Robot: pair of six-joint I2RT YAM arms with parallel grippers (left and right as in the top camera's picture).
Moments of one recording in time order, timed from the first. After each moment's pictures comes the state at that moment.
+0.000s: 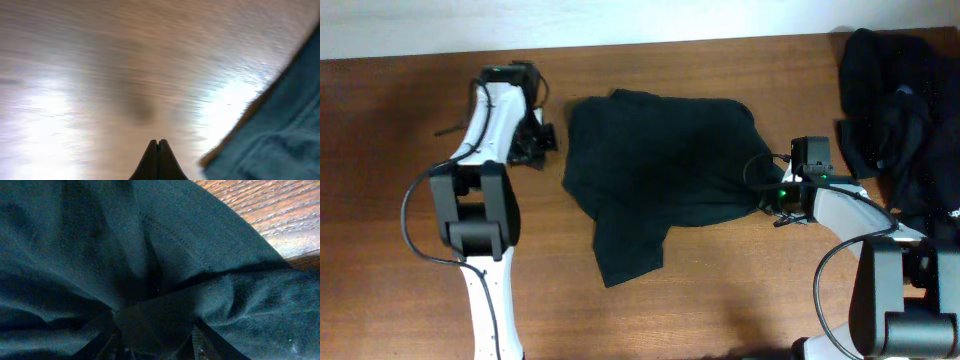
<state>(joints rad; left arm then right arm) -0.07 2.46 2.16 -1.38 0.01 -0.25 -0.09 1.69 0.85 -0.43 -0.09 0.34</state>
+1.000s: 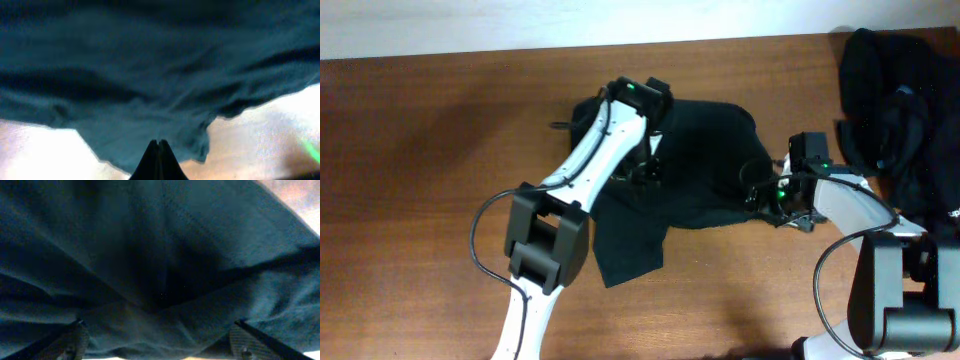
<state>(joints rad) -0.57 2.35 2.15 -1.50 0.12 -0.25 -0.09 1.71 0.94 -0.66 -0.14 0.29</state>
